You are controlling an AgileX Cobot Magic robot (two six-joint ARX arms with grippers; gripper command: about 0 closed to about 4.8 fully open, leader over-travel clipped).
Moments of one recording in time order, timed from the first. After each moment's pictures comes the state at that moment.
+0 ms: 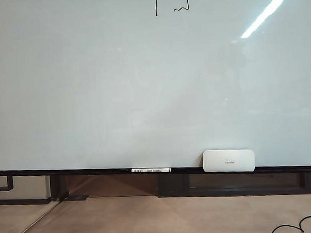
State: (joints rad) left arm 0.19 0.00 0.92 -0.96 0.11 -0.12; right arm 0.21 0.01 0.99 -1.17 0.10 0.08
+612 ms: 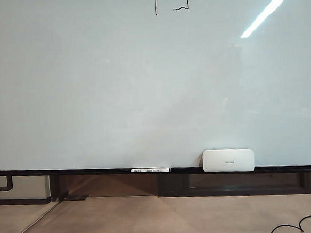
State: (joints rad) left arm 0.19 0.01 0.43 -0.47 0.16 -0.27; right arm 0.22 0.01 0.49 -0.49 0.00 0.09
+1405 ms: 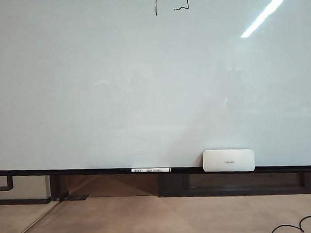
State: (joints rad) left arm 0.19 0.00 0.04 -0.15 0.25 -0.21; right arm 0.22 0.01 0.09 -0.17 -0.02 0.15
